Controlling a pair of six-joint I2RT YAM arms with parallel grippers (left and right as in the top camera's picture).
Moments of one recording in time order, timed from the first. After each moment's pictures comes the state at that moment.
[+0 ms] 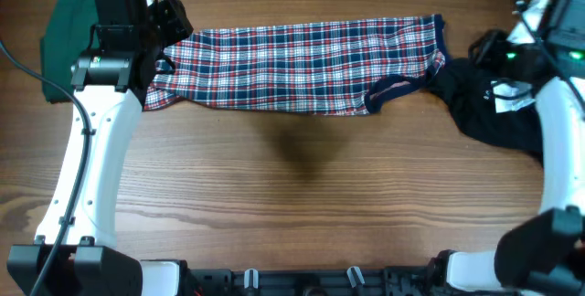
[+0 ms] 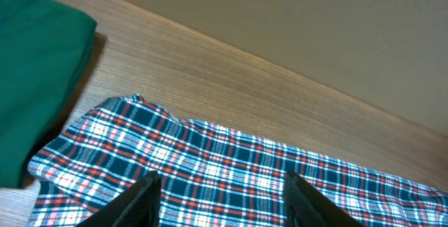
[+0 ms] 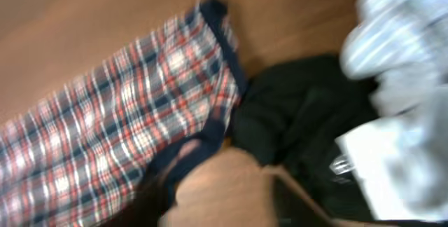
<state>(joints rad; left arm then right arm) -0.04 1.54 1.43 -0.54 -0.02 -0.42 -0.25 1.61 1.40 -0.82 -0.20 0.21</state>
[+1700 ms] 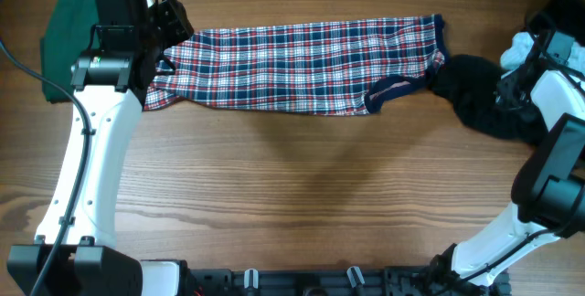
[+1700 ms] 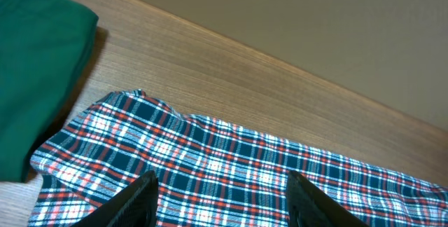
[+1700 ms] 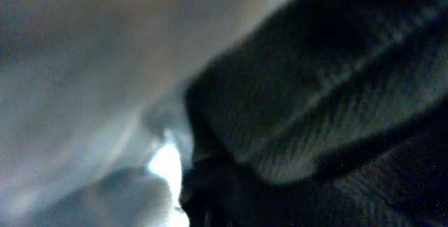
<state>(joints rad) -0.04 1.54 1.43 -0.56 -0.02 -0.42 -0.43 1.98 1.30 -0.47 0.25 0.54</state>
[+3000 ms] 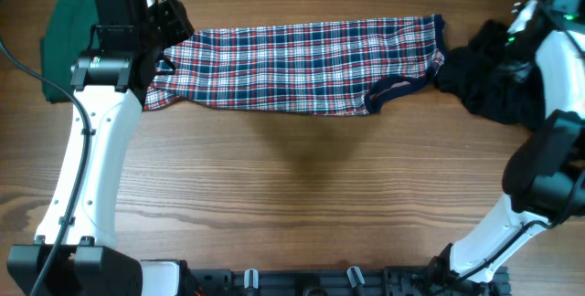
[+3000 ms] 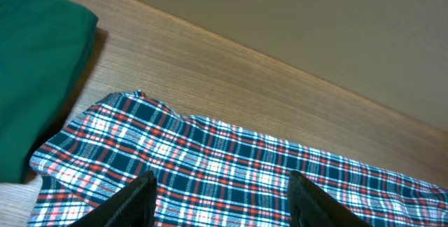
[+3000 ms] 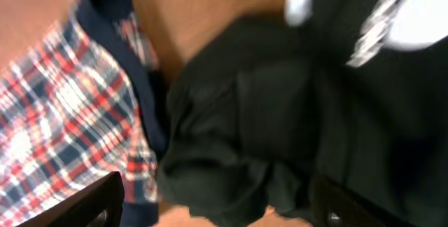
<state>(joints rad) -0.04 1.54 1.43 -0.55 -0.02 -0.42 -0.32 2.03 1.65 -0.86 -0.16 0.23</state>
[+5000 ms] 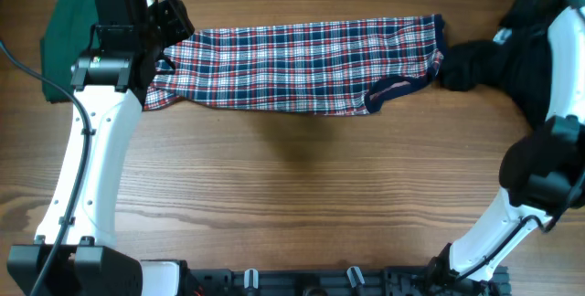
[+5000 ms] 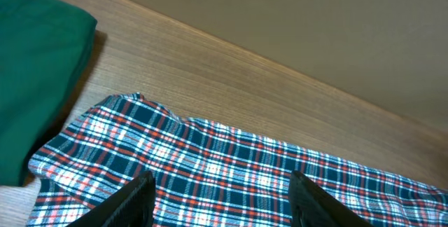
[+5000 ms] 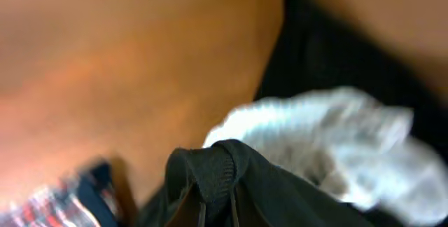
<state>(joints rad) -0.04 1.54 1.43 -0.55 -0.02 -0.42 -0.31 2.06 2.04 -0.80 0.18 0.11</state>
